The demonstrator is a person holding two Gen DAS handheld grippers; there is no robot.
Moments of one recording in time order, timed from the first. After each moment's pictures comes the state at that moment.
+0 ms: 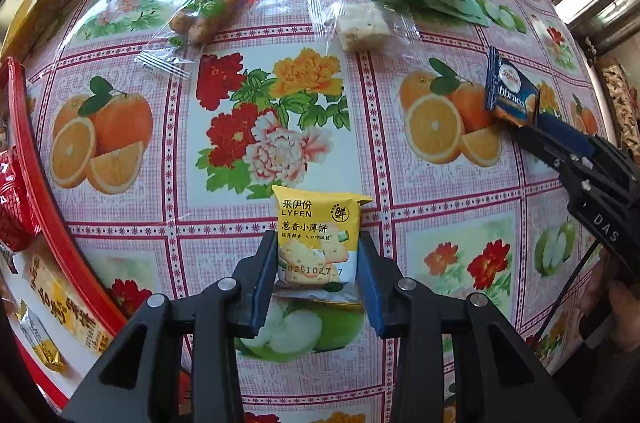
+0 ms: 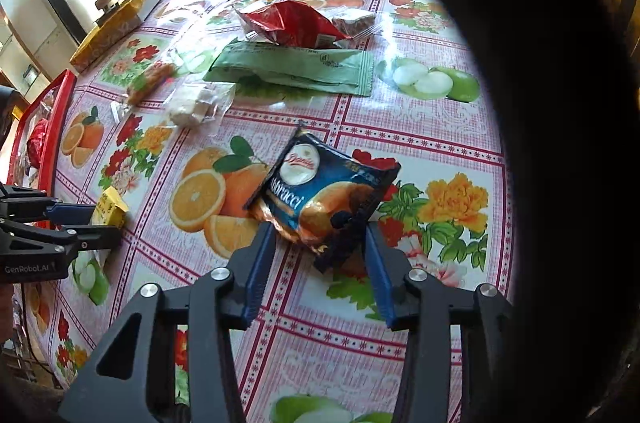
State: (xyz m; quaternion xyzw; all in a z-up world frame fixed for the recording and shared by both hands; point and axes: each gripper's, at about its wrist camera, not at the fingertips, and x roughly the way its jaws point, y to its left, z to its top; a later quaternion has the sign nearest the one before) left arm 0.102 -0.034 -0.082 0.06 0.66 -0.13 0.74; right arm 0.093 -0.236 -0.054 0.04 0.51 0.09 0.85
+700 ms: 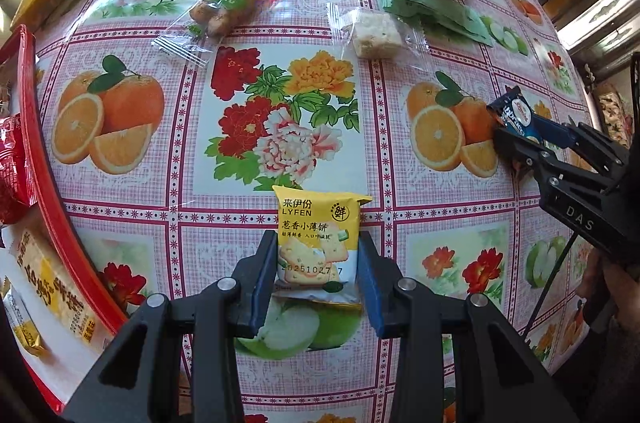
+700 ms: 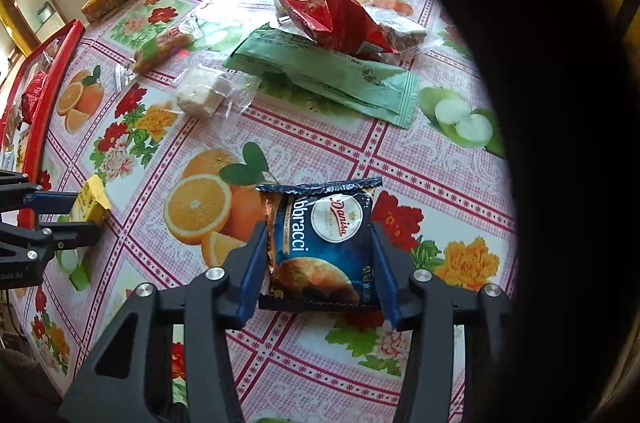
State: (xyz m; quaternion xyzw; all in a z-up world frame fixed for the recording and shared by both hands) left arm 0.098 0.004 -0.066 0.02 0.64 -0.12 0.75; right arm 0.120 -0.211 -0.057 -0.04 0.55 0.12 0.83
